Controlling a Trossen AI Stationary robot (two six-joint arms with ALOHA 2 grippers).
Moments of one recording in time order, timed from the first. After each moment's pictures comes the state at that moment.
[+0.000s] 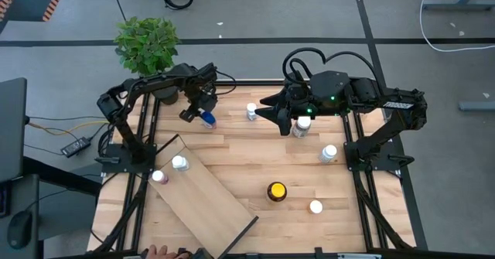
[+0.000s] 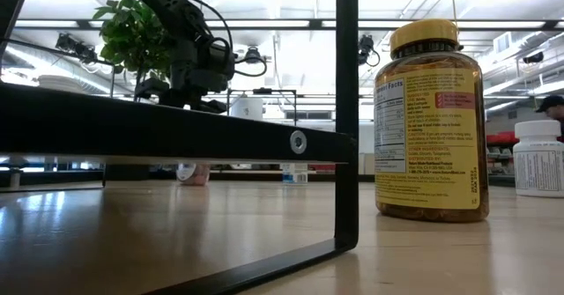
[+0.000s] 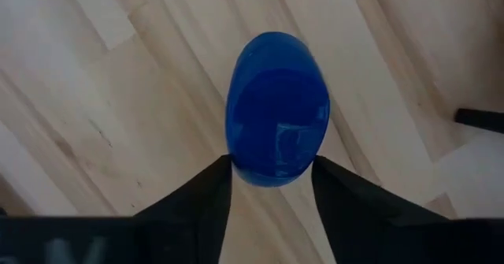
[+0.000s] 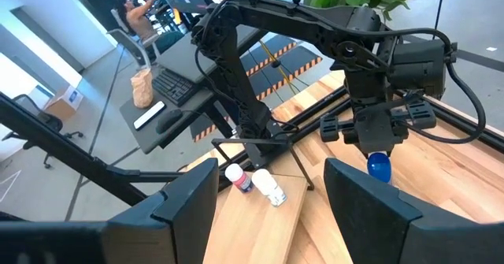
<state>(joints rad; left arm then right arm) 0.69 1.74 1.27 -1.04 0.16 1.24 0.12 1.48 1.89 -0.72 0.26 0.60</state>
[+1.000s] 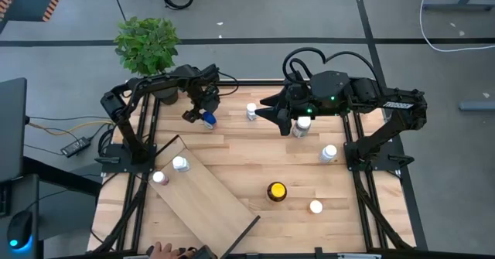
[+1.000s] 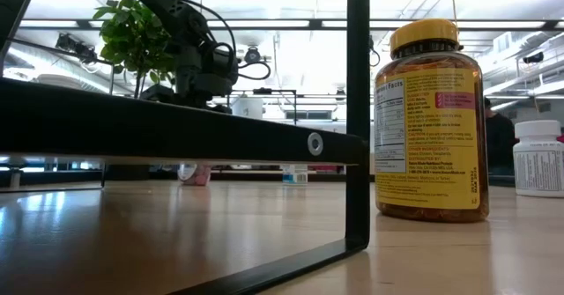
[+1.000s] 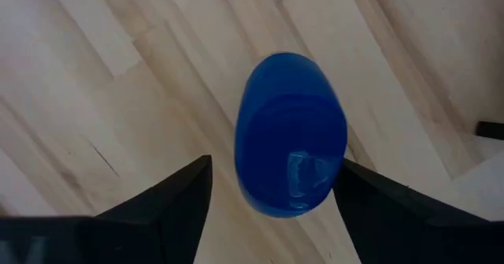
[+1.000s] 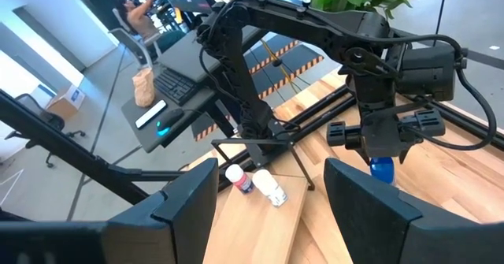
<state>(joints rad) 0.69 1.77 1.27 -0.99 0.20 1.27 0.12 1.48 1.89 -0.72 0.25 0.60</state>
